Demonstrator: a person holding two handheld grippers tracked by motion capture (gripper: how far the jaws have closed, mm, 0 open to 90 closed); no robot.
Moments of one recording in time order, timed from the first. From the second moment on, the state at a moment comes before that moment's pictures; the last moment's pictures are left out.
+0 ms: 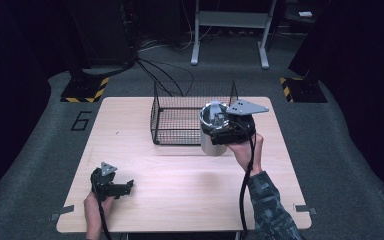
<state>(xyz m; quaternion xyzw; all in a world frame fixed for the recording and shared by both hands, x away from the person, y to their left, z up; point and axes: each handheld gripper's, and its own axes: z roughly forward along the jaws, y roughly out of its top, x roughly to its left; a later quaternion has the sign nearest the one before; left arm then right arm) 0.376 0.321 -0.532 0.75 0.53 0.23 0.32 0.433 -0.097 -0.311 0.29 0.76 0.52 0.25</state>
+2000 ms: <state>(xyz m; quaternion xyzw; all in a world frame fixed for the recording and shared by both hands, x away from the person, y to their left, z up) 0.376 0.321 -0.532 0.76 0.53 0.23 0.32 0.539 -0.068 -0.294 0.35 0.75 0.50 0.24</state>
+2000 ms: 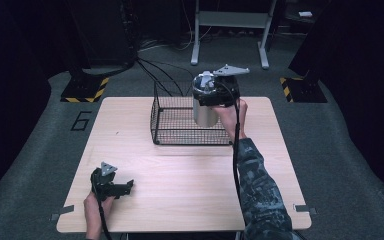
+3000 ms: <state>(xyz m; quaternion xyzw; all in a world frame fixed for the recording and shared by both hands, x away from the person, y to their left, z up) 0.376 0.321 -0.532 0.75 0.53 0.23 0.32 0.587 -0.050 -0.326 0.40 0.75 0.48 0.23</state>
